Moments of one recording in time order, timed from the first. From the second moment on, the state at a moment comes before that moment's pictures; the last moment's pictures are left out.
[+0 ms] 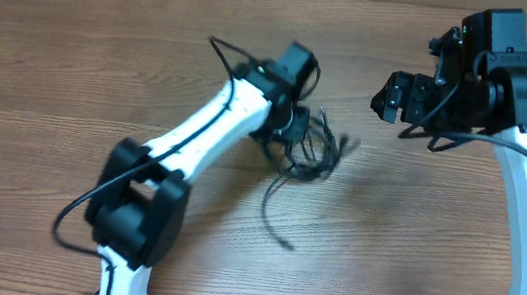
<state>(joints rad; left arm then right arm) -0.54 2.00 1.66 -0.94 0.17 -0.43 0.14 1.62 1.82 -1.39 -0.25 0.25</state>
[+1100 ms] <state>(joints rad) -0.32 1.86 1.92 -0.91 0.82 -0.37 0.21 1.73 1.82 -1.29 -0.46 0.24</state>
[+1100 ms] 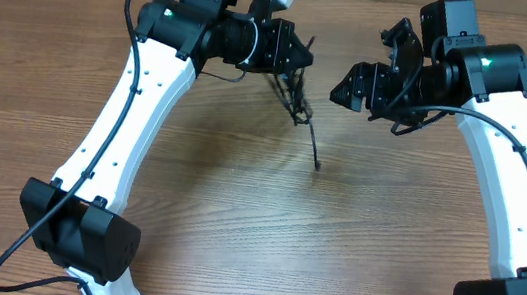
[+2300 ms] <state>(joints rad) -0.29 1.86 1.93 -0.65 1.11 -0.59 0.22 1.82 1.67 -1.03 -0.62 0.31</state>
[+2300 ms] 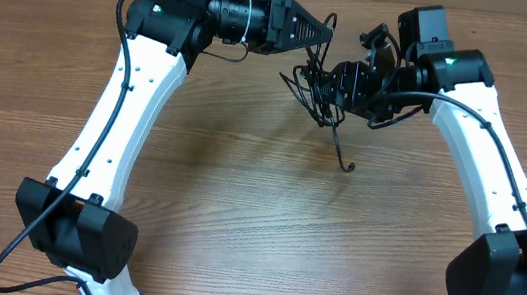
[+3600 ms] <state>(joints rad) 0.10 1.86 1.99 -0.50 1.20 -0.78 0.11 1.82 1.34 -1.09 -0.19 0.37</state>
